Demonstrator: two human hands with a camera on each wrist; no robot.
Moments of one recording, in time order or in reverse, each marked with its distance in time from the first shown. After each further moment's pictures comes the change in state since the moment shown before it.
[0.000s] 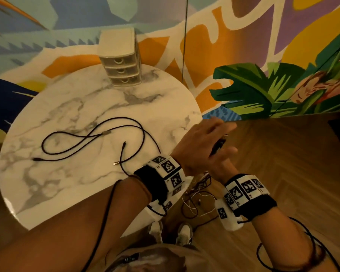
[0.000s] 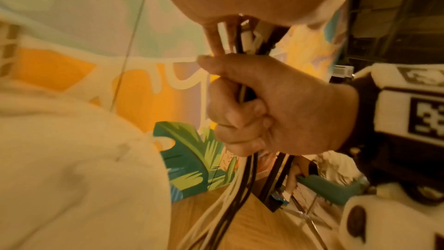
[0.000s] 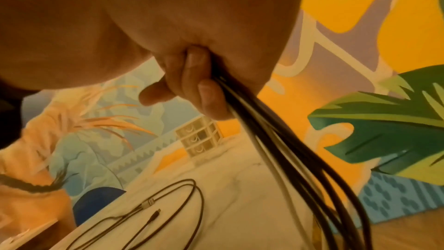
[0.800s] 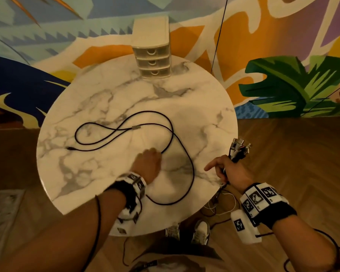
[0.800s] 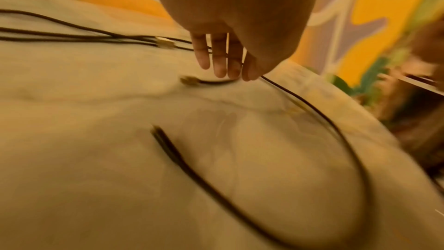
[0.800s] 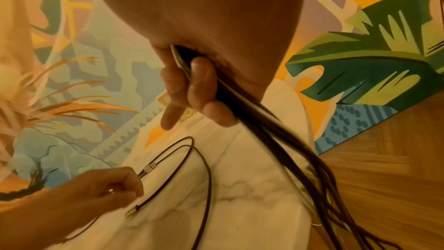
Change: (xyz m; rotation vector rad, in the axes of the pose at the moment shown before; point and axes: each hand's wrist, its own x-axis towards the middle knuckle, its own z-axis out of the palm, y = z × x) left_hand -0.189 -0.159 -0.043 0.412 -0.394 -0.648; right_hand 0.026 0.047 0.057 -0.060 -0.117 0.181
